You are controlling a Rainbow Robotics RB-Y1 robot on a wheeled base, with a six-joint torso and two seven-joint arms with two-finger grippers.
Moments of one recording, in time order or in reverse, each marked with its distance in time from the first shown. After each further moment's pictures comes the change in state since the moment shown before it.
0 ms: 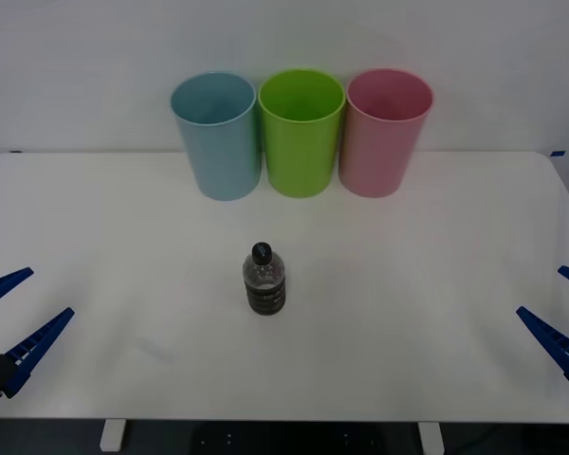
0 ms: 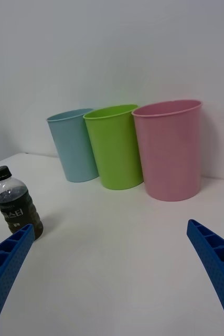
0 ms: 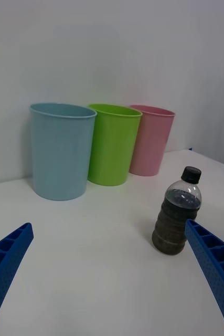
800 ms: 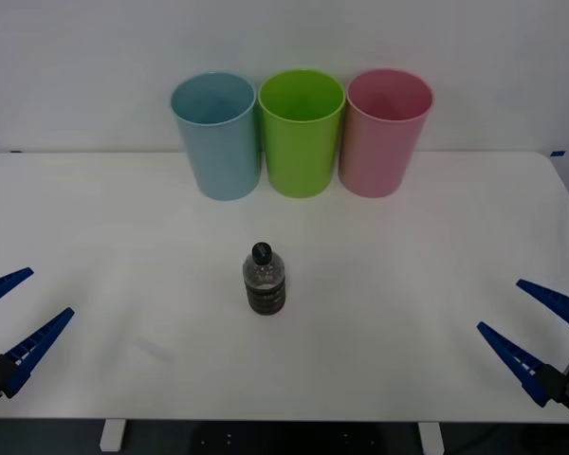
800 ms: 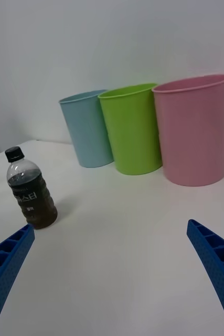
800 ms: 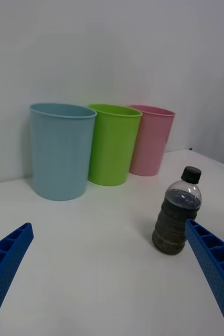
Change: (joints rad) right arm -0.001 0.026 0.098 0.006 0.055 0.022 0.045; left arm 0.000 0.000 0.000 0.000 0.000 0.000 0.000
